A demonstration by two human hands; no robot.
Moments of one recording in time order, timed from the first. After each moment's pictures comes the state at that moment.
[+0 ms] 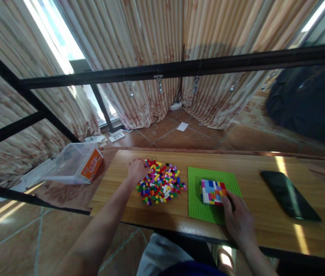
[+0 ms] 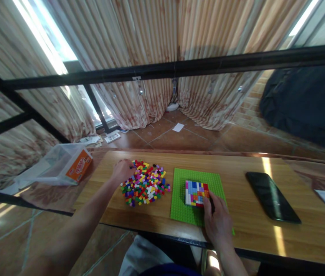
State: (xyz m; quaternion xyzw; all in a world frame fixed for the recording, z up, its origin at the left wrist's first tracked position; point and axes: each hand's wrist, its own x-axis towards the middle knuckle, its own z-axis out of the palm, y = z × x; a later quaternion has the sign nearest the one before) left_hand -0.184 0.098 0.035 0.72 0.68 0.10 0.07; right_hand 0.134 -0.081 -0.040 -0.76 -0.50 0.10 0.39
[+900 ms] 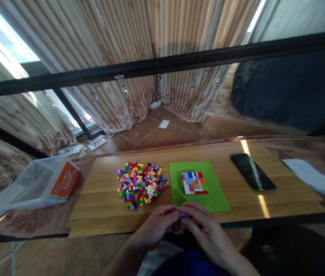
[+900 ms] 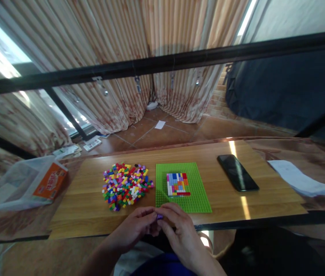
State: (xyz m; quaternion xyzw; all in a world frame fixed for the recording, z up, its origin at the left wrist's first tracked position) left_hand -0.094 -0.060 0.036 0.43 0.34 0.16 0.82; right_hand 0.073 -0.130 0.033 -0.55 -0.63 0.35 0.41
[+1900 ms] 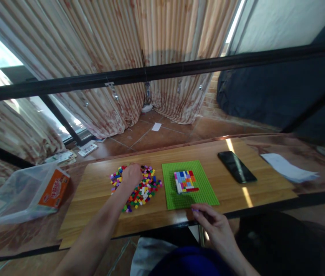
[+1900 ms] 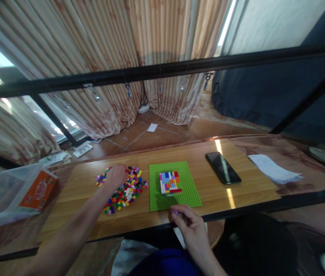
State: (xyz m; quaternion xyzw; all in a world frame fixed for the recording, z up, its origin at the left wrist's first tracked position) left_hand -0.105 0.096 0.041 0.80 0.59 -0.06 0.01; right_hand 0.088 -0.150 0.001 -0.61 -0.32 0.41 0.60
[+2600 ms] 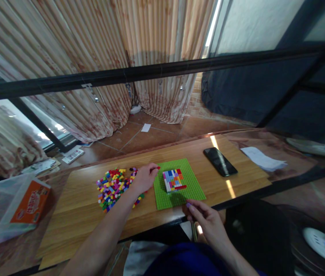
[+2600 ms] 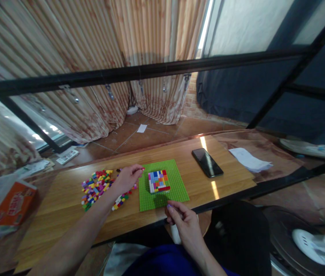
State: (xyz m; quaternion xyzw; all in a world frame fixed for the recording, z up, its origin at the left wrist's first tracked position) left_hand -0.042 0.061 0.049 0.85 0.38 0.17 0.31; right_hand 0.097 -0.157 0.002 -0.61 -0.22 0.46 0.61
